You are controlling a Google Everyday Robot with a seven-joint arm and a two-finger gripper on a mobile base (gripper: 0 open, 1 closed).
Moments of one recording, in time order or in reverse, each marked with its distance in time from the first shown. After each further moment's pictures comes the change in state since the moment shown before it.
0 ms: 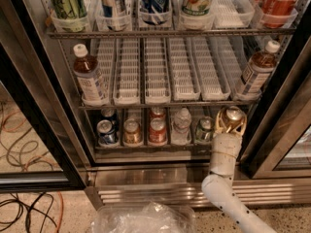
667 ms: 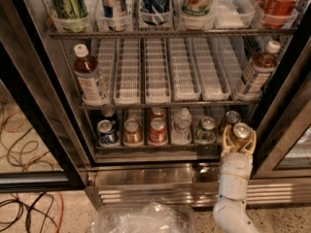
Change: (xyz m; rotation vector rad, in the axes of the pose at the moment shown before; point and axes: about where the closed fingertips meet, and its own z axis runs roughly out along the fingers) arm -0.017 -0.030 -0.056 -0.050 0.048 -0.064
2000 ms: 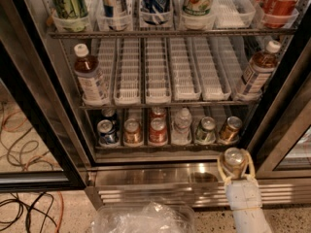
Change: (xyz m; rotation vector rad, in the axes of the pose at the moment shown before) arm -0.020 0.009 -0.085 -0.350 0.017 -0.117
